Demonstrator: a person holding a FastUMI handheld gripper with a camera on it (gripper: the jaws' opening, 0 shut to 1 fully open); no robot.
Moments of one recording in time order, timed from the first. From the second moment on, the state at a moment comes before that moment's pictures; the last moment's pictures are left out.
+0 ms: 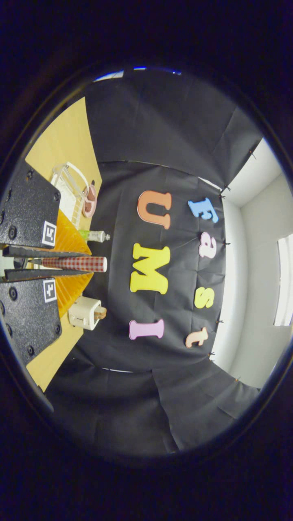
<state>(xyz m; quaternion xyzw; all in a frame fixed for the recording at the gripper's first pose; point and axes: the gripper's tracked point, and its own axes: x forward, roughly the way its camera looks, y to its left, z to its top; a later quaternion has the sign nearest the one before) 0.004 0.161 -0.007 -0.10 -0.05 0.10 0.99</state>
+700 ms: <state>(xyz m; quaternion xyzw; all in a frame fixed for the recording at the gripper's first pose) 0.021 0.168 -0.109 -0.03 0.02 0.10 0.99</state>
